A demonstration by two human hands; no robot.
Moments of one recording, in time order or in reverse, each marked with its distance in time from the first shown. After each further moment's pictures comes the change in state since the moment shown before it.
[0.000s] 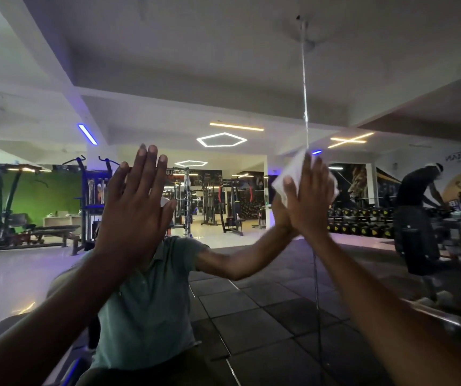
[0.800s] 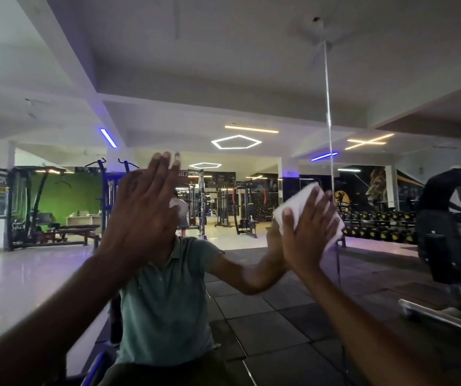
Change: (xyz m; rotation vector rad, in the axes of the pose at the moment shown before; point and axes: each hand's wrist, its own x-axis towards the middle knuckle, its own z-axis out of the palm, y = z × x) left_hand -0.004 -0.033 -0.039 0.042 -0.095 0.028; right_hand -0.072 -0.062 0.008 0.048 -0.024 0.191
